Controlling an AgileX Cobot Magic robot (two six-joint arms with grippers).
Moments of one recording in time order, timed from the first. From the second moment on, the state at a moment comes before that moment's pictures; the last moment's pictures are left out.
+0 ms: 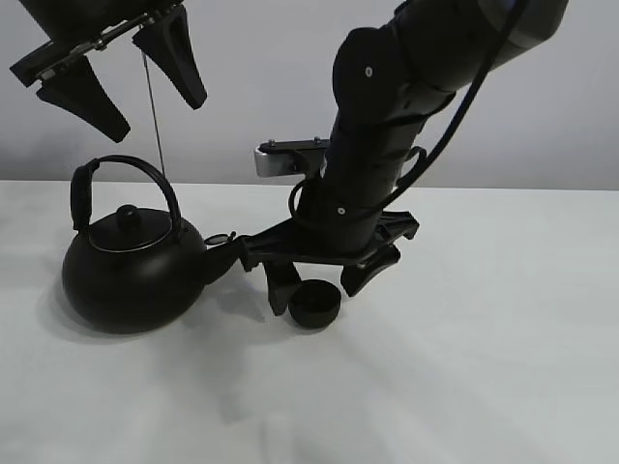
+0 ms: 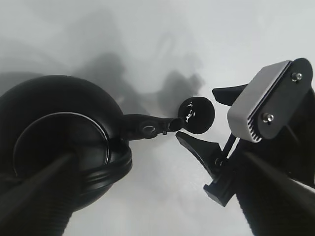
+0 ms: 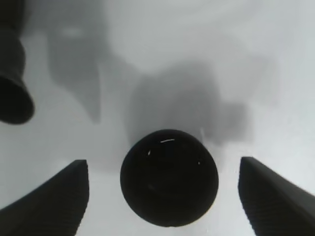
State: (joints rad) left arm -0.24 1.92 -1.68 -0.48 1.15 0.15; right arm 0.59 2.10 -1.41 0.00 0.60 0.10
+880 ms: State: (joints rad) left arm -0.24 1.92 -1.68 -0.48 1.15 0.15; right arm 0.18 1.93 -1.55 -0.10 1.01 0.05
